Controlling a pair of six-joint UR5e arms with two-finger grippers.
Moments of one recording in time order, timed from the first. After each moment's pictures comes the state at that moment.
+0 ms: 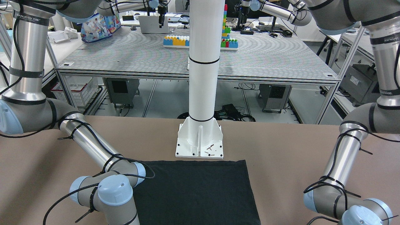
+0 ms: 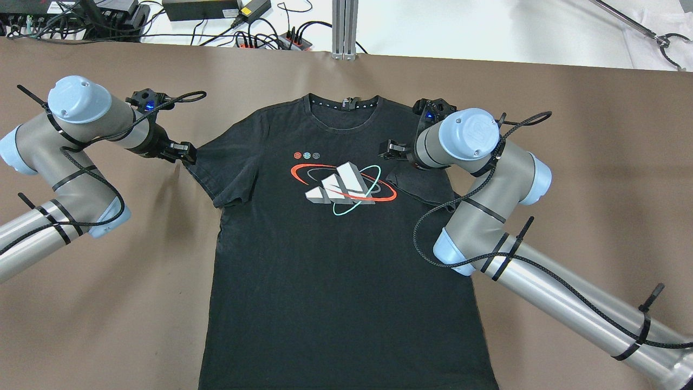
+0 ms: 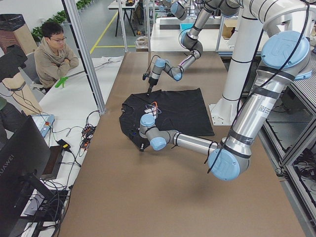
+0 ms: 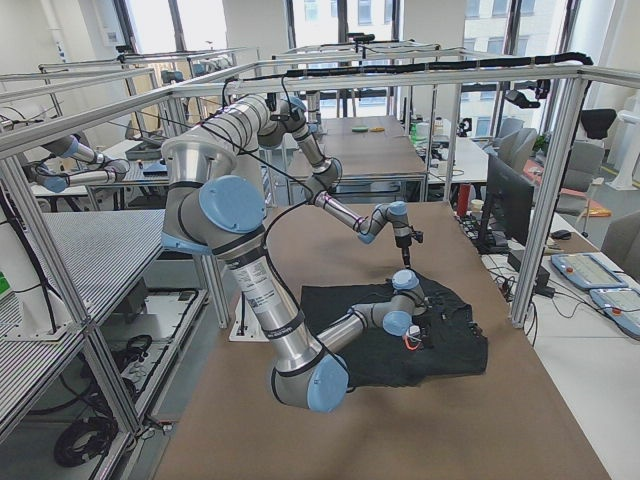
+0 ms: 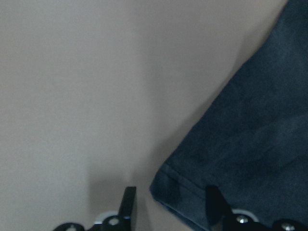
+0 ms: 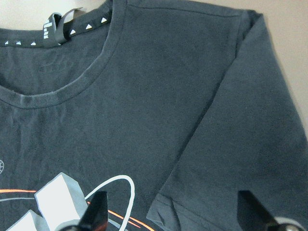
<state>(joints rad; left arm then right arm) -0.93 -2.06 -1.27 -2.25 -2.08 -0.90 0.75 -0.90 1.36 -1.03 1.79 1.25</state>
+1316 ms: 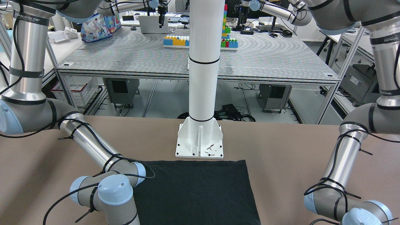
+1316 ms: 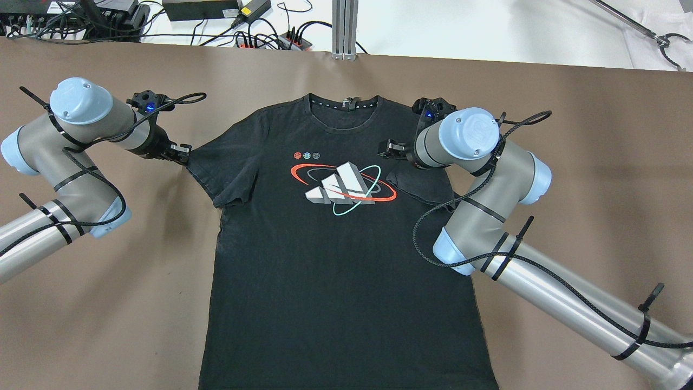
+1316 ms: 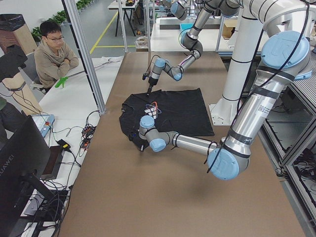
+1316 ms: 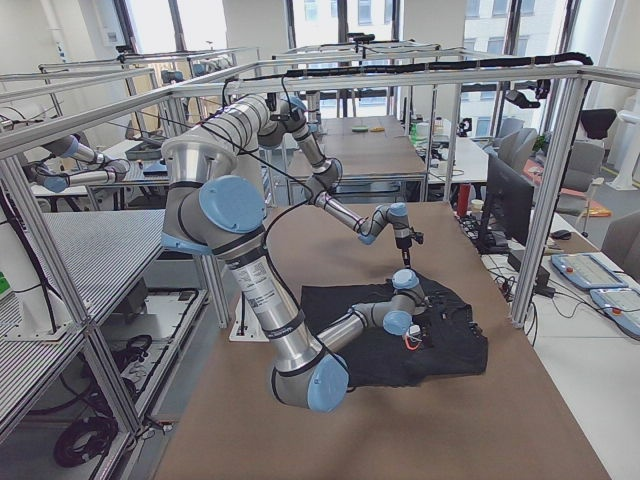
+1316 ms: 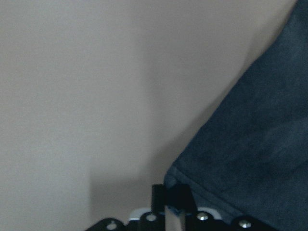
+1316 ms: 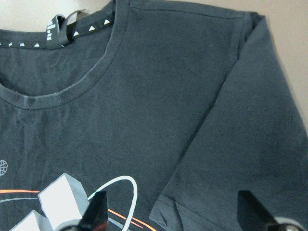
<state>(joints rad) -0.93 -2.07 -1.25 -2.27 -2.08 -0.90 0.75 -0.89 1.36 -1.02 1.79 1.25</state>
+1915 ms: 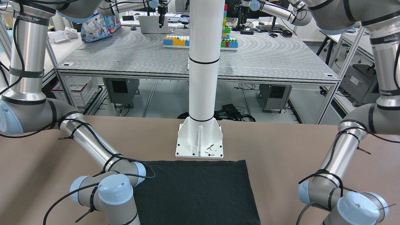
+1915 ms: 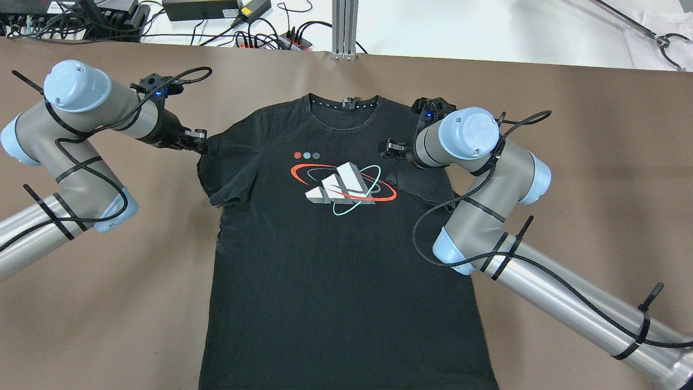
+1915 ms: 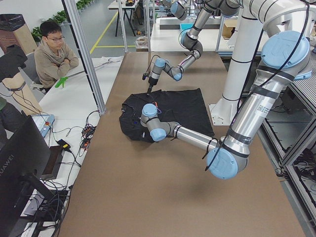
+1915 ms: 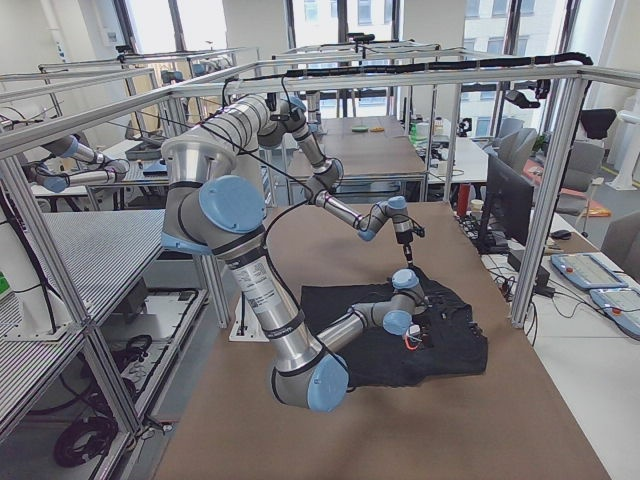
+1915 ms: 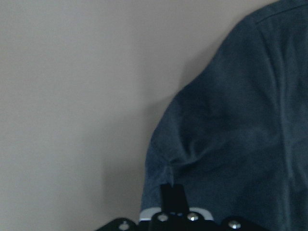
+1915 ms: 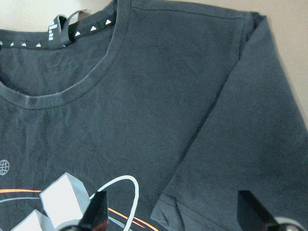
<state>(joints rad) -0.93 -2.08 -1.38 -2.26 -2.11 -1.04 0.75 -0.89 1.36 -1.02 1.79 1.25</state>
